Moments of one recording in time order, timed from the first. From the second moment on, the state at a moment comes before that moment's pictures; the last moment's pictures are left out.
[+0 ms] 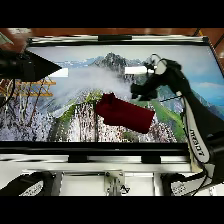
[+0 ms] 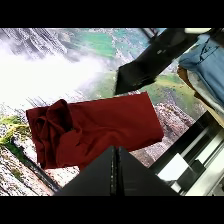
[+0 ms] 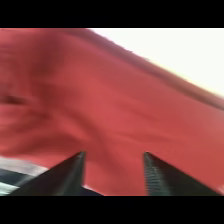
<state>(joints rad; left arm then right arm) -0.19 -1.08 1.69 0.89 -1.37 -1.30 0.21 -1.66 1.61 -1.26 1.42 1.77</state>
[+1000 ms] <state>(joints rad) -0.19 -1.07 1.68 0.89 -1.37 -1.32 -0.10 -1.54 0.92 -0.82 1.12 1.42</state>
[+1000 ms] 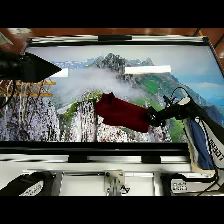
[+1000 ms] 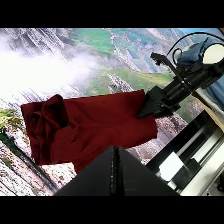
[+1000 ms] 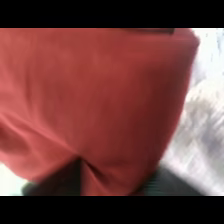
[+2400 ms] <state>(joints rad) -0.19 -1.04 1.68 0.86 -1.37 -1.32 -0.87 -1.38 1.72 -0.84 1.57 1.53</state>
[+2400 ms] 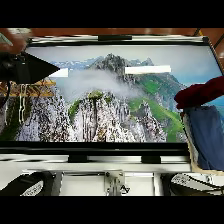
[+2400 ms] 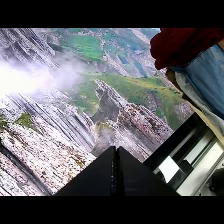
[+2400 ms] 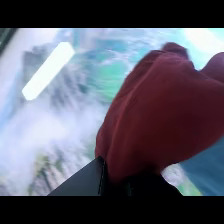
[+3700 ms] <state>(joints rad) -0.19 -1.03 1.68 0.84 -1.37 -1.32 -0.96 -1.15 1.16 -1.63 1.72 1.66</state>
